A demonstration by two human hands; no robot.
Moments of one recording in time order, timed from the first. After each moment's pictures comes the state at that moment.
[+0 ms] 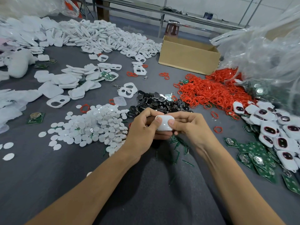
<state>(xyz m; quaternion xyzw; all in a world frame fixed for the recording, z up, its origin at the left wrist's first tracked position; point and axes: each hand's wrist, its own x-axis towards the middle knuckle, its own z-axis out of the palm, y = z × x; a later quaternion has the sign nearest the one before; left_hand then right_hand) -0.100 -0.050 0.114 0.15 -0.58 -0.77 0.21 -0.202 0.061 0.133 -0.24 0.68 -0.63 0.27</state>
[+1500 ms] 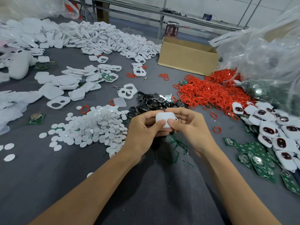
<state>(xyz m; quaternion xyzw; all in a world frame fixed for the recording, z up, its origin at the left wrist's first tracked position) -0.103 -0.049 0.111 0.14 -0.56 -0.78 0.24 -0.192 0.059 0.138 -0.30 0.69 -0.63 0.18</state>
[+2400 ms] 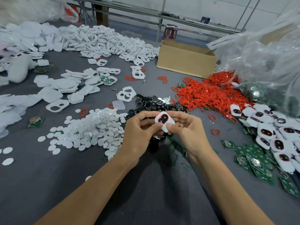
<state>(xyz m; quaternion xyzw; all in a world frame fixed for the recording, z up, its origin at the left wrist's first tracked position) -0.102 -0.054 0.110 0.14 -0.58 -0.75 0.27 -0.189 0.056 0.132 -0.26 0.67 -0.67 0.17</state>
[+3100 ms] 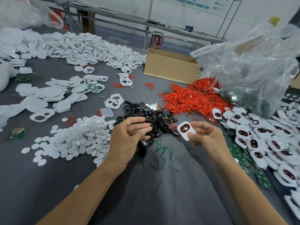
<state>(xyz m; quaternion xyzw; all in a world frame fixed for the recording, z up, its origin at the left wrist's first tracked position) -0.102 -0.059 0.108 0.15 -0.60 -0.74 0.27 -0.221 0.131 0.141 -0.15 0.77 -0.61 0.10</state>
